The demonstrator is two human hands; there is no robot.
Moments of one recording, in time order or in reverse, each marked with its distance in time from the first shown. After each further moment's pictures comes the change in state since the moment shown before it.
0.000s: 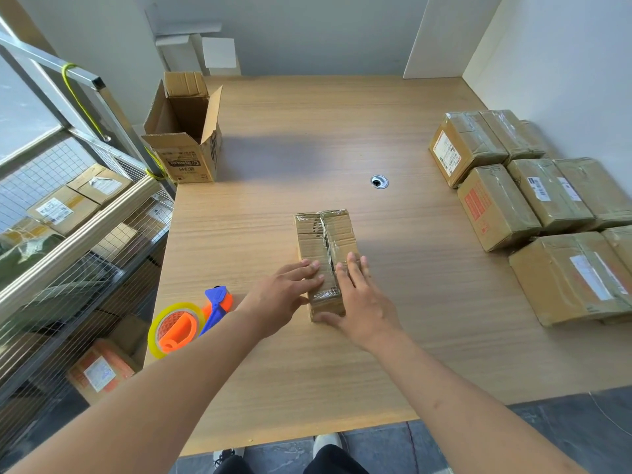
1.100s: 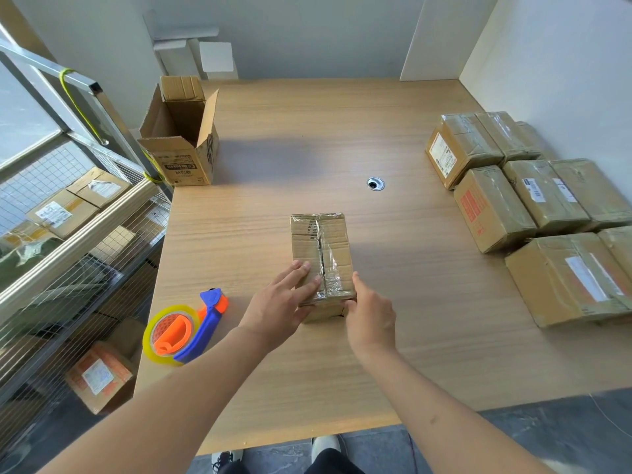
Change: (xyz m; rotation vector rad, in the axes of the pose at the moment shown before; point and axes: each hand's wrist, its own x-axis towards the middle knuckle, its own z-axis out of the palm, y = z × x) left_hand -0.006 0.019 0.021 0.071 0.140 -0.088; right_hand -0.013 0.004 0.013 0.290 0.259 0.345
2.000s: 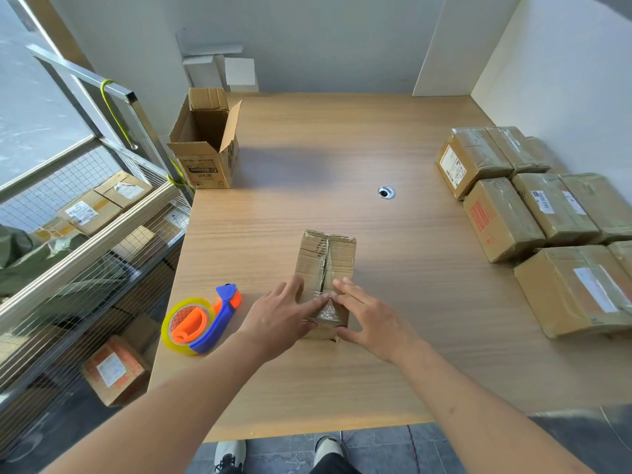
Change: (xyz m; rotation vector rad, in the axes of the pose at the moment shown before) left_hand -0.034 0.023 -0.034 0.287 -0.214 -0.064; right_hand 0.006 0.033 -0.007 0.004 -0.286 -0.712
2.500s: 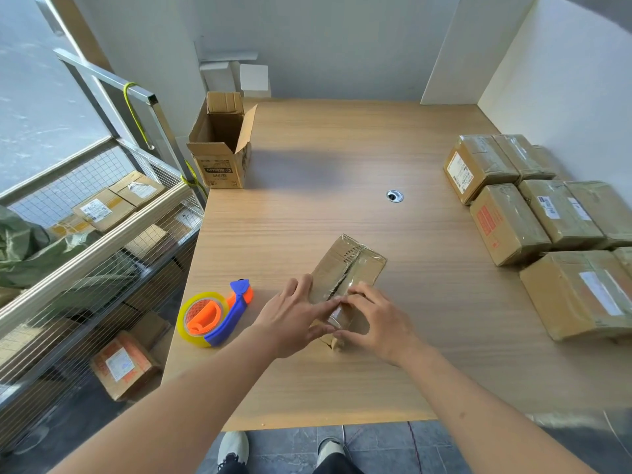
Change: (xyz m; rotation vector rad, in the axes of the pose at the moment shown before) left_hand -0.013 0.005 -0.012 -0.032 -0.117 -0.007; right_hand -0.012 -0.022 0.001 -0.066 0.055 0.116
